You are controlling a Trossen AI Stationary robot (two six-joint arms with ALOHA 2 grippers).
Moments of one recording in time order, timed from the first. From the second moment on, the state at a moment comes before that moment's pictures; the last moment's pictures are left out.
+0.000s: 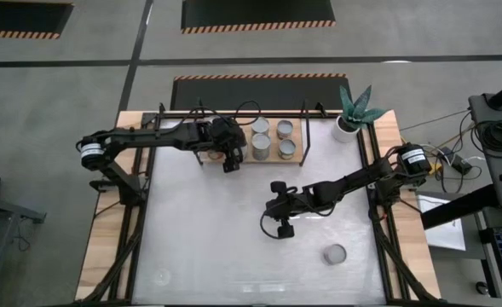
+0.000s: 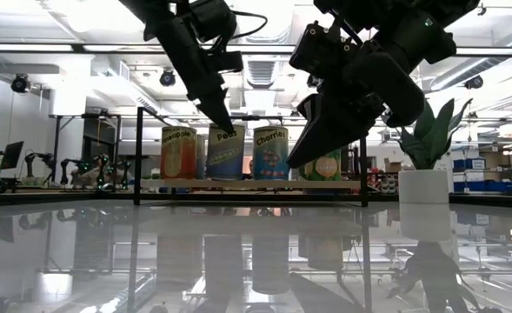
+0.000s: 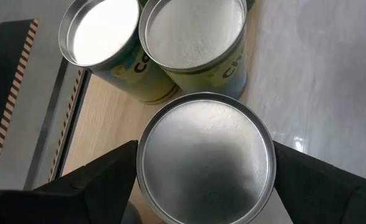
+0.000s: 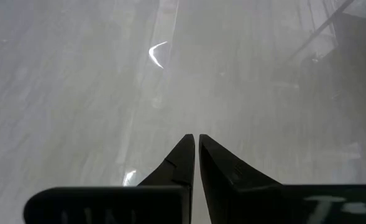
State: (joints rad) left arm 0.30 1.60 1.21 -0.52 -0.19 0.24; right arm 0.22 1.70 0.92 0.02 0.11 -0.02
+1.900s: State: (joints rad) left arm 0.25 1.51 1.10 -0.35 -0.31 0.42; right arm 0.22 1.70 0.92 0.00 0.11 0.00
